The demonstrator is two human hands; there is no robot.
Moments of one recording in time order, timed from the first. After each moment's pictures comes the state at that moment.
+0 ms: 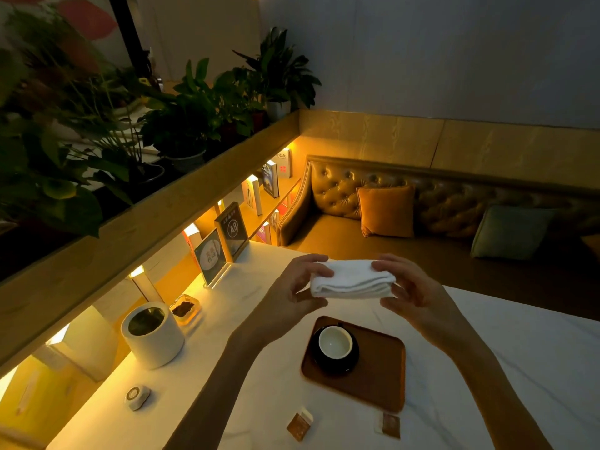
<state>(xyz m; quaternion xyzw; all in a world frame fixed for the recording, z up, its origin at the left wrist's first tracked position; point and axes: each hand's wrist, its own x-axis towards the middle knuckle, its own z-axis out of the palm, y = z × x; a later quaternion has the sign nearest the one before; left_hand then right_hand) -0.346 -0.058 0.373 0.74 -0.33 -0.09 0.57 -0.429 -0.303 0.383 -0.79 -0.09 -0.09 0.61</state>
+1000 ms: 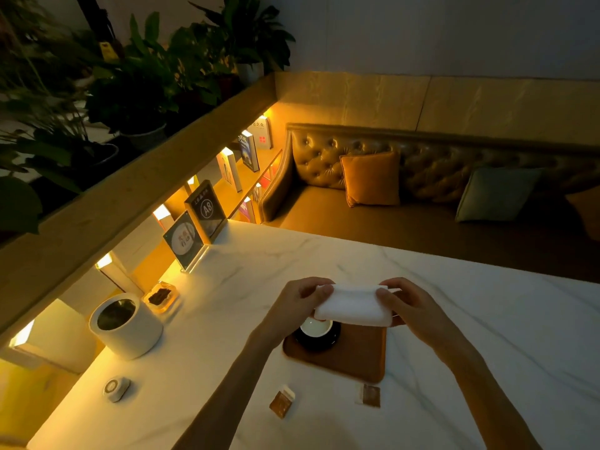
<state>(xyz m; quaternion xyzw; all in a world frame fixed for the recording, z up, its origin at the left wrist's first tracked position) -0.335 -0.140 0.303 0.76 -0.20 -0.21 0.59 -0.428 -0.366 0.300 -0.78 0.14 -0.01 0.61</state>
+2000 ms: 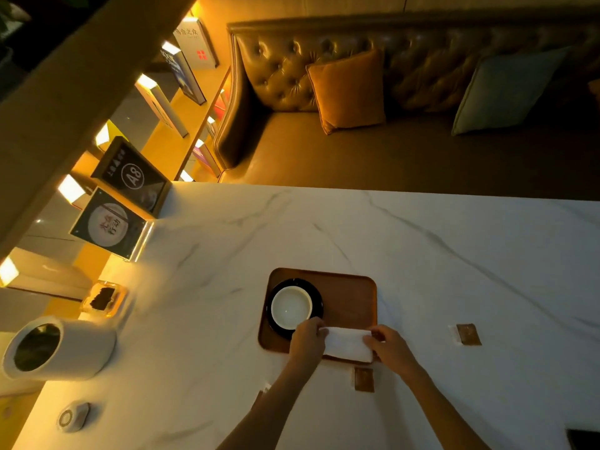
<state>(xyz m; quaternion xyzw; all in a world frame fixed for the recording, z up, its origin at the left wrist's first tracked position) -0.303 -0.242 0.043 0.91 -0.07 -0.30 0.29 -0.400 -0.416 0.013 -0.75 0.36 0.18 0.51</state>
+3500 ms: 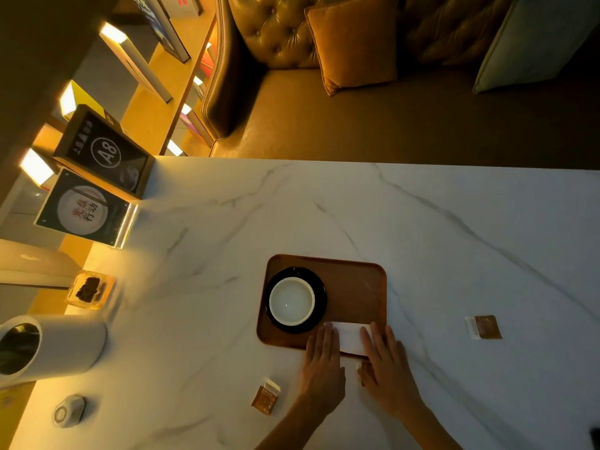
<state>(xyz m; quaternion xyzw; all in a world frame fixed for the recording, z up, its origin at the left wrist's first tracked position) -0.367 -0.227 -0.031 0.90 -0.27 -0.33 0.03 -0.438 -0.375 -0.023 -0.94 0.17 0.22 0.17</state>
